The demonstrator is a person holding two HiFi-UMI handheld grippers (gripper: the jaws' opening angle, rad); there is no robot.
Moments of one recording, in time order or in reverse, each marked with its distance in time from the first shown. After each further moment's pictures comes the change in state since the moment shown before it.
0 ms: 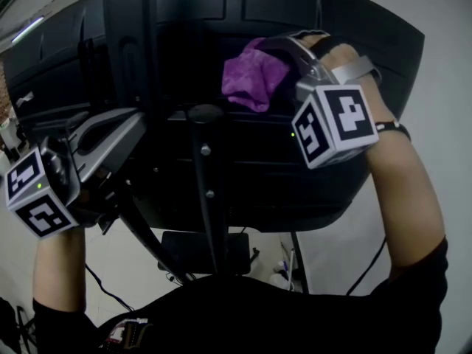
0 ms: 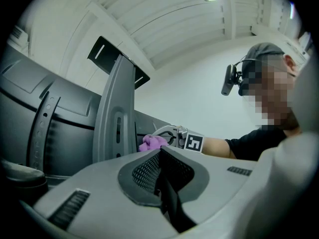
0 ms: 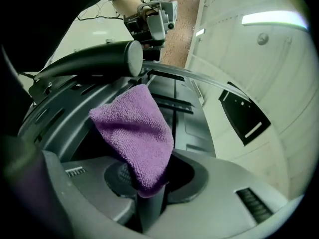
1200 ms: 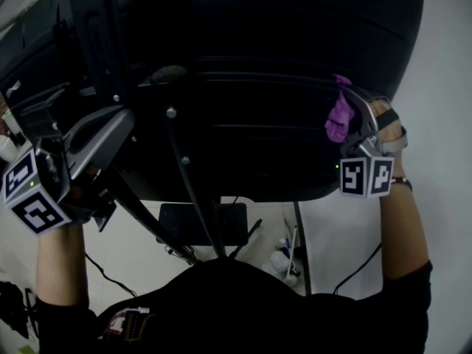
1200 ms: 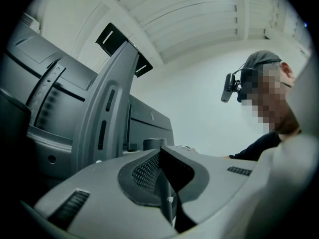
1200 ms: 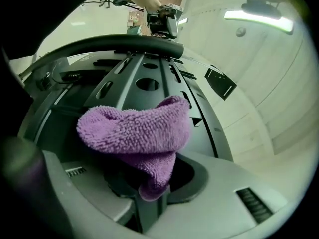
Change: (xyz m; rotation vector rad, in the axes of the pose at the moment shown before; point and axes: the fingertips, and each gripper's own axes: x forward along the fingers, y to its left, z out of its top) left arm 0.013 -0.022 -0.039 -0.135 0.043 0.029; right arm -0.098 0.147 -0.124 0.182 0.161 -0.159
